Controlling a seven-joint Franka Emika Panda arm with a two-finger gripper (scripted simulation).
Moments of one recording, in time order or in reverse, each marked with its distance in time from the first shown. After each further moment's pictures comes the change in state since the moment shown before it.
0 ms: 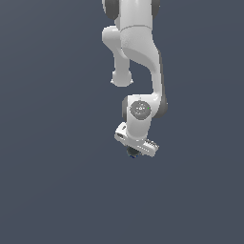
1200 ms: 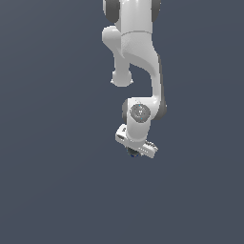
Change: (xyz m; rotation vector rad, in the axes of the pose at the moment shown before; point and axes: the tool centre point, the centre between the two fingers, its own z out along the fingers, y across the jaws) arm -0.002 0.000 0.016 -0.001 -0.002 0.001
